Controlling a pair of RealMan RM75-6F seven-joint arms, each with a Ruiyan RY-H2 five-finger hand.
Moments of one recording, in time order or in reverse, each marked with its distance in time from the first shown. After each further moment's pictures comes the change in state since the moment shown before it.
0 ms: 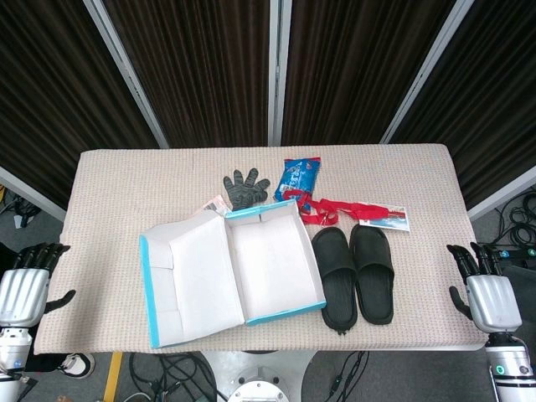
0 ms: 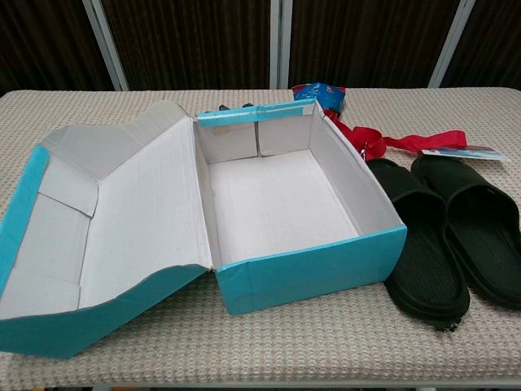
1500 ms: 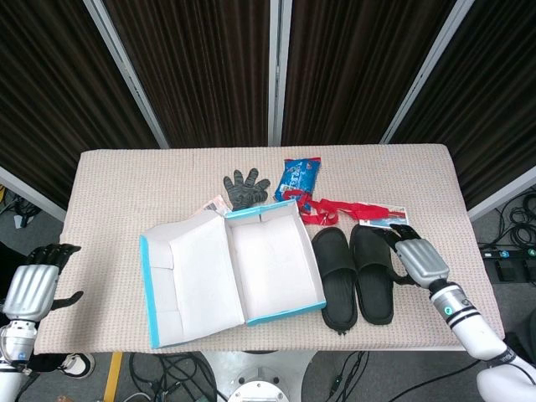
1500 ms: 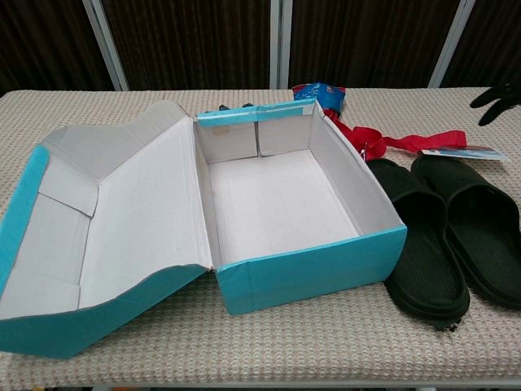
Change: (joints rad) left arm -0.046 0.038 0.007 -0.022 -0.036 -0.121 -0.059; right arm 0.394 0.104 0.092 -0.184 0.231 -0.606 0.058
